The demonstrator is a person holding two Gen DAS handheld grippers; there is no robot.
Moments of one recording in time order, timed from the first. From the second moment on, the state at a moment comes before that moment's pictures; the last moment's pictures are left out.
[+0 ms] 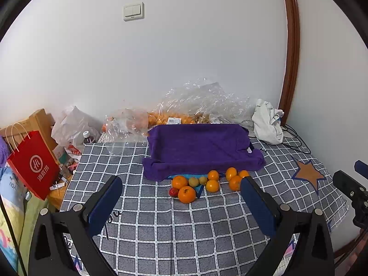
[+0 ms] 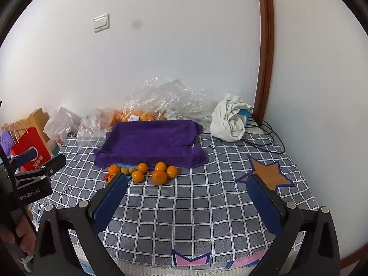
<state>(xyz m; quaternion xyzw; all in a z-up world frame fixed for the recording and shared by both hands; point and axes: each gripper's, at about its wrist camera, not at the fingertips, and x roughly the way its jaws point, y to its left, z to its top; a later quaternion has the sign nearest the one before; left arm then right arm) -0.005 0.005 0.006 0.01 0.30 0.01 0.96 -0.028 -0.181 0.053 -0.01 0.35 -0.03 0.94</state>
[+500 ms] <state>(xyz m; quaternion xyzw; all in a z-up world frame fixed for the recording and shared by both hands) -0.007 0.004 0.008 0.00 0.30 0.01 0.96 -0.029 -0.175 0.051 -0.02 0.35 -0.02 0.94</state>
